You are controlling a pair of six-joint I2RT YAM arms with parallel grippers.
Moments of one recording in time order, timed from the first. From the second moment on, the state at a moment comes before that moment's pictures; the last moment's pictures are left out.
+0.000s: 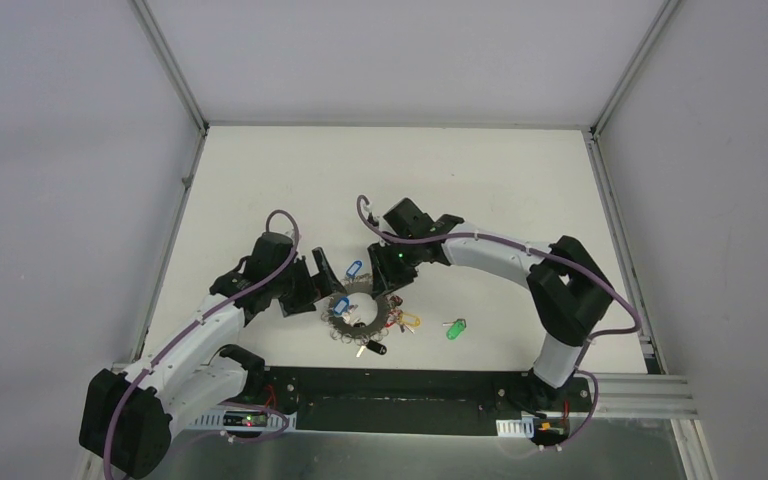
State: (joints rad) left arm -0.42 0.90 0.51 -0.42 0.26 -0.80; right arm 0.85 1.76 1.17 -0.50 -0.44 0.41
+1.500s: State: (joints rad) left arm -0.46 0.73 0.31 -0.45 0.50 -0.94; right arm 0.93 1.88 1.21 -0.44 -0.63 0.56
